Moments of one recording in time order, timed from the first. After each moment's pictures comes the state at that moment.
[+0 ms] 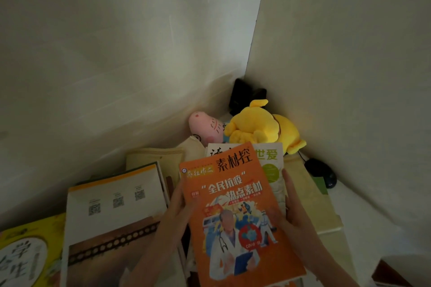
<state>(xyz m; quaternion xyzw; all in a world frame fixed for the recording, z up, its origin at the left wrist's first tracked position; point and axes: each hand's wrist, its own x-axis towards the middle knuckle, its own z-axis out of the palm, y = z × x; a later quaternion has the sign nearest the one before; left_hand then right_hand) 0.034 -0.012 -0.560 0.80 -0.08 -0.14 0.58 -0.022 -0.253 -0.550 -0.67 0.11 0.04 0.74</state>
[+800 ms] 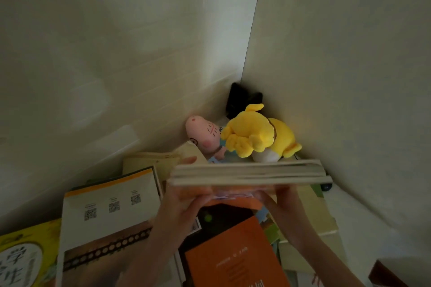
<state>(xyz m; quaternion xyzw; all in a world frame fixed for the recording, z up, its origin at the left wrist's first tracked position) 0.038 -0.031 -0.497 0.76 -0.07 -0.04 0.65 0.006 -0.248 -0.527 -0.79 0.10 -0.05 0.60</state>
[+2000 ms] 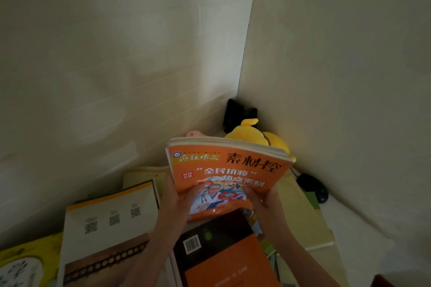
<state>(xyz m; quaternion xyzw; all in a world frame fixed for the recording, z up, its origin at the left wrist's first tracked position) 0.061 -0.042 -0.501 0.72 0.00 -0.04 0.69 0.029 -0.230 -0.538 -0.72 0.11 -0.09 0.68</state>
